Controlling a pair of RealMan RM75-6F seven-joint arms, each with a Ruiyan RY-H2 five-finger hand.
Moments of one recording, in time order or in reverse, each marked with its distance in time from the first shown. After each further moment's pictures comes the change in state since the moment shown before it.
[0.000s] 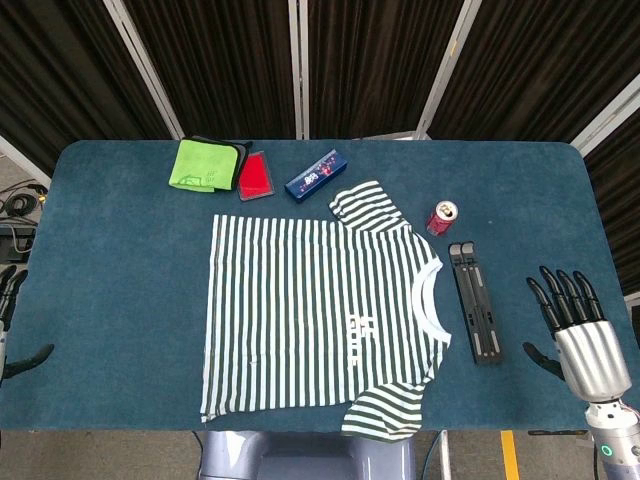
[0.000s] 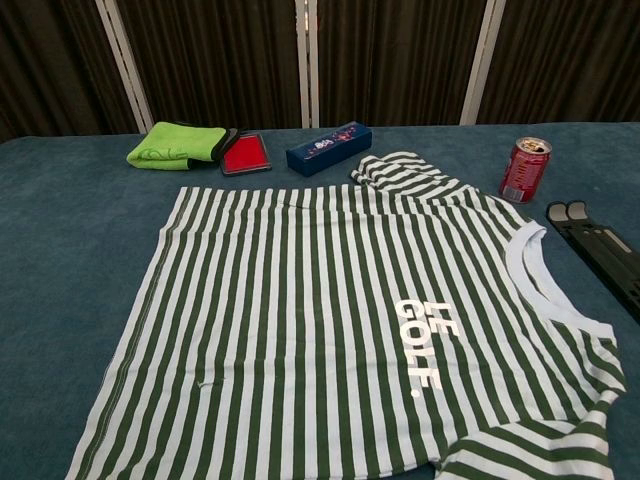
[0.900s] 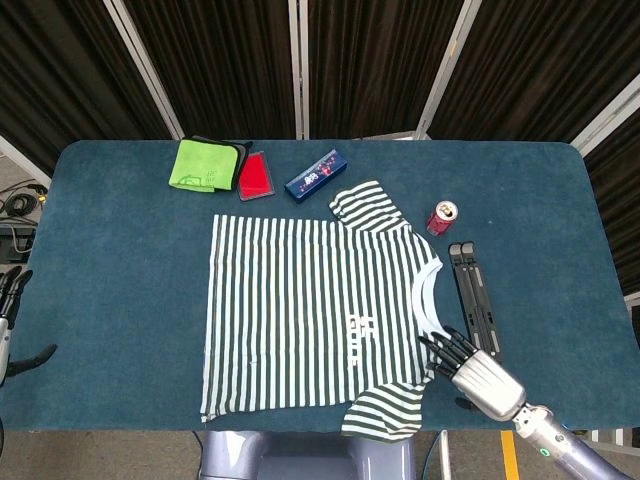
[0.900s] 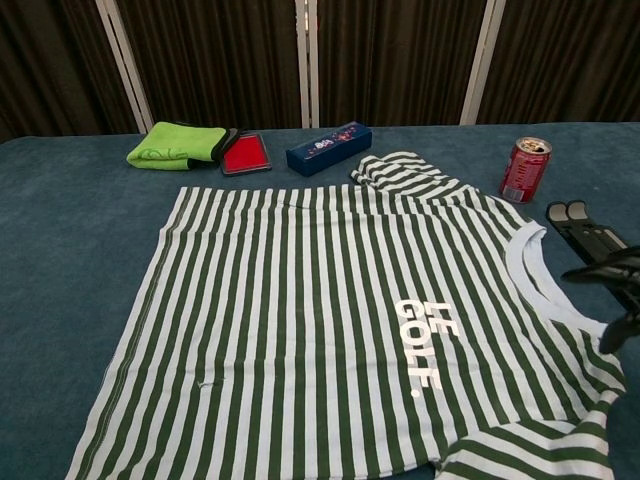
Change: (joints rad) left arm 0.001 -0.003 -0.020 0.012 -0.012 -0.055 -0.002; right arm 0.165 -0.186 -0.163 0.293 -0.355 -0.288 0.153
